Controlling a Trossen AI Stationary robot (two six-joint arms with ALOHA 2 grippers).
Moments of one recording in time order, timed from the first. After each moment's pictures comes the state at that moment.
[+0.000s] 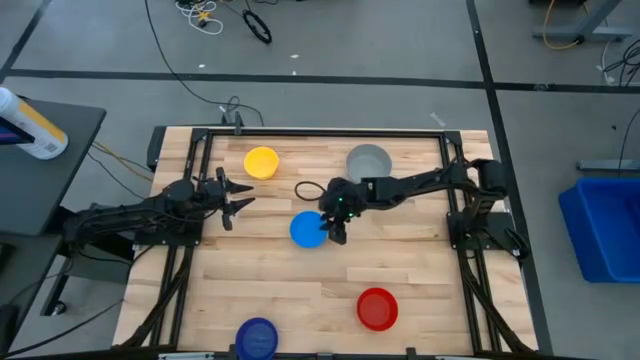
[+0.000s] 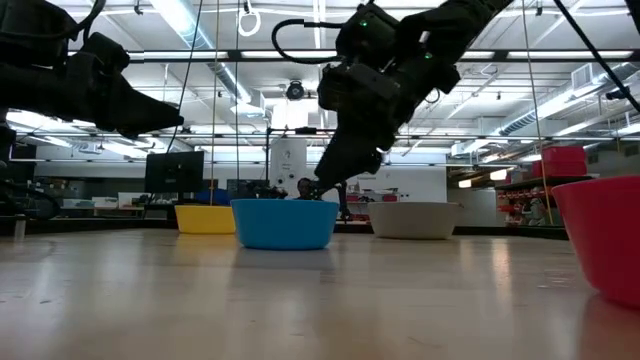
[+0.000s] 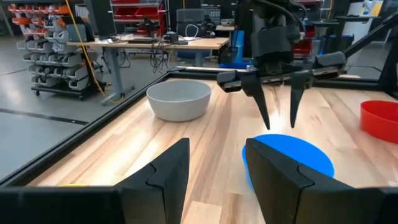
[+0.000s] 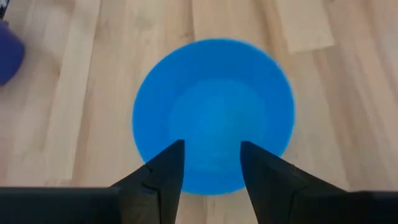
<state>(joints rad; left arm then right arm) 0.23 0.12 0.01 0.04 -0.05 0.00 -0.07 1.83 1.13 -0.15 -0.22 0.14</state>
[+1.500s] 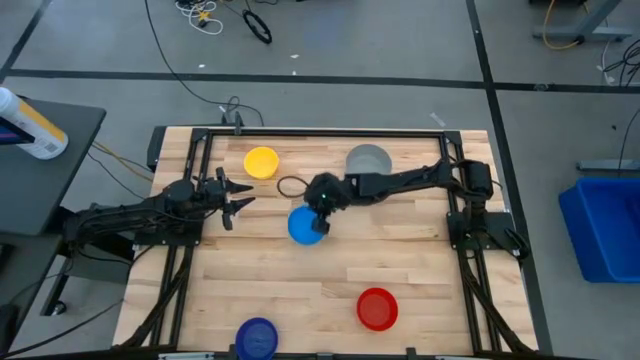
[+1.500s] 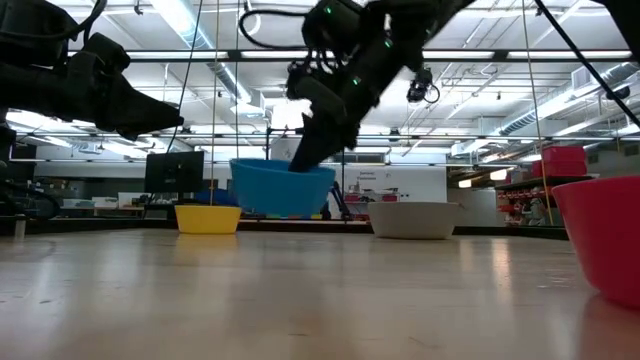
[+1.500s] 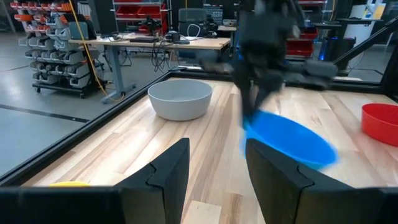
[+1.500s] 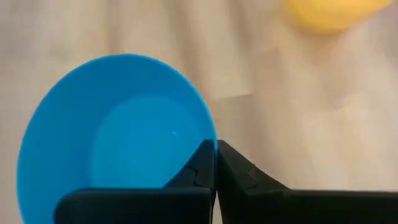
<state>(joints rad) 0.23 0.12 0.01 0.03 -0.06 -0.02 -0.08 1.94 1.41 -0.34 0.08 0.05</state>
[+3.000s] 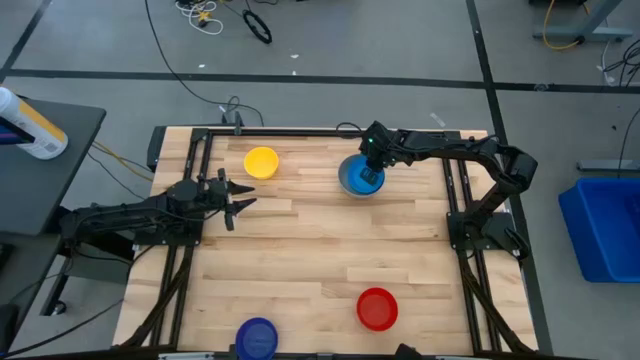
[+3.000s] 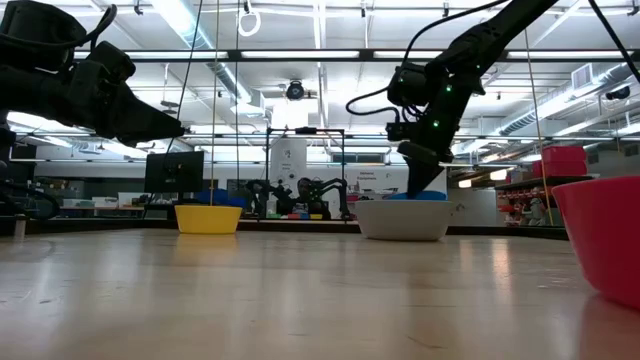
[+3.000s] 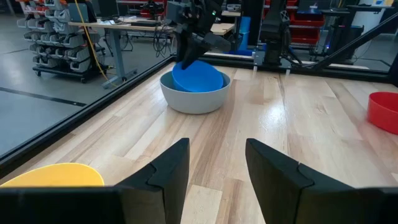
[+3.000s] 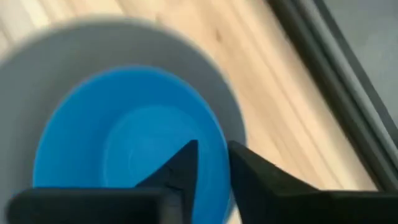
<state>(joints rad) 0.23 0.18 0.01 0.04 -0.07 -0.04 -0.54 1.64 1.04 -0.49 0.14 -0.06</state>
